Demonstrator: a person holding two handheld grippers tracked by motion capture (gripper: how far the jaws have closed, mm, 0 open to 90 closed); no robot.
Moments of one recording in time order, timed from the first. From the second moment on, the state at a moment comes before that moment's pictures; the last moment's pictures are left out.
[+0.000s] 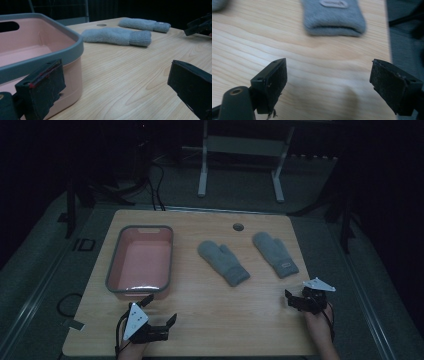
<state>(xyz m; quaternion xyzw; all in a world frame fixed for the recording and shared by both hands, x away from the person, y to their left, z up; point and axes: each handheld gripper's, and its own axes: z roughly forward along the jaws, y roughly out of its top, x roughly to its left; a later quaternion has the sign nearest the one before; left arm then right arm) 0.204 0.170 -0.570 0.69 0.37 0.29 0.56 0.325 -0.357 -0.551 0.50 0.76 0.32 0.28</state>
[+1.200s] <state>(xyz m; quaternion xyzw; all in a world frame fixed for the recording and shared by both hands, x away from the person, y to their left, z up) 0.199 0.175 -0.564 0.68 0.37 0.29 0.57 0.382 -0.253 -0.497 0.37 0.84 0.36 0.18</state>
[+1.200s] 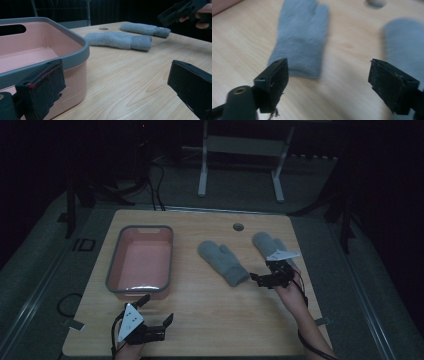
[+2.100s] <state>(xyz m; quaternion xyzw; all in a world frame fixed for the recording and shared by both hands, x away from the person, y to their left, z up) 0.199 0.175 -0.561 0.67 0.36 0.28 0.58 0.457 -0.147 -0.517 0.24 0.90 0.34 0.13</state>
